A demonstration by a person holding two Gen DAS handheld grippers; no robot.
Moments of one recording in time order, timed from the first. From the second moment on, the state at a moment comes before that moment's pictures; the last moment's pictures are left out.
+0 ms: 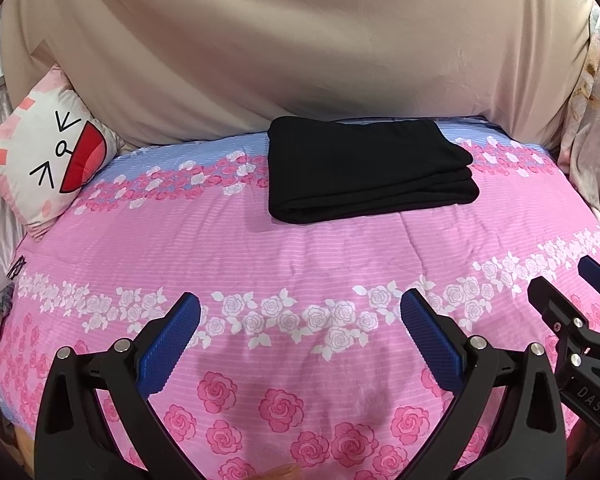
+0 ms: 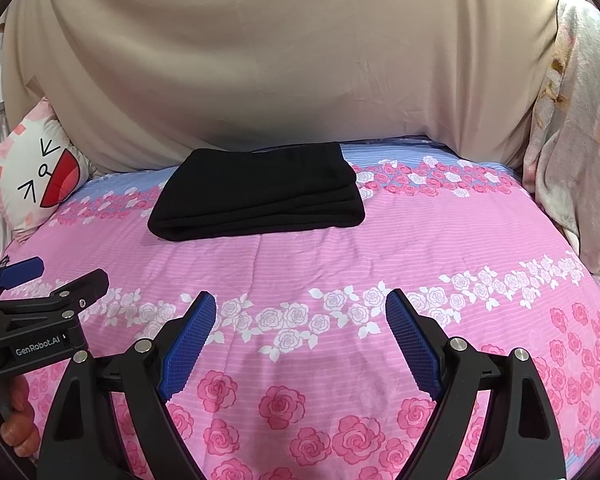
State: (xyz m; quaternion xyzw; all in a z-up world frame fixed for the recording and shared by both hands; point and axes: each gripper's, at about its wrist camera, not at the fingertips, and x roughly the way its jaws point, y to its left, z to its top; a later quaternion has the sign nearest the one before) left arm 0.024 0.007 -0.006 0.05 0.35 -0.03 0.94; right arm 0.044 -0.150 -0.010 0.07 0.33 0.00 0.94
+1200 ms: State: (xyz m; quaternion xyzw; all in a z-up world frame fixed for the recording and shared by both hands) left arm 0.025 -0.001 -0.010 0.06 0.33 -0.05 0.94; right arm 0.050 -0.146 -0.020 0.07 0.35 0.00 0.94
